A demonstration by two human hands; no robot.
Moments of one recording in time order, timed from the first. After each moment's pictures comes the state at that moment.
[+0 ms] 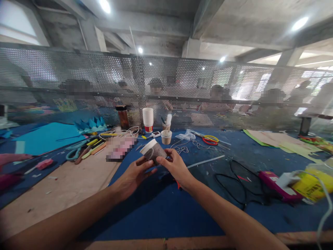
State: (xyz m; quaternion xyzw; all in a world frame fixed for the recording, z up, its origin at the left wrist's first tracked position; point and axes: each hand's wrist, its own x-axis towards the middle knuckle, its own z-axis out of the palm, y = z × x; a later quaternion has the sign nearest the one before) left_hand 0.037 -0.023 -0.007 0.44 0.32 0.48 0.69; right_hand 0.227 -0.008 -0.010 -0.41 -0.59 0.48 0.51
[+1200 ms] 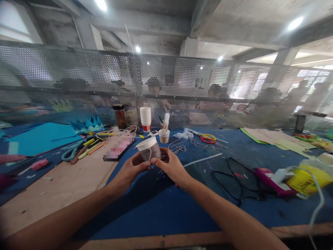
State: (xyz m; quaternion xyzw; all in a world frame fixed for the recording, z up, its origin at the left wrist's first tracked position) left_hand 0.034 -0.018 -0.007 0.56 0.35 0.49 0.57; right_hand 0.226 -0.015 0.000 -0.39 -0.64 0.46 0.48
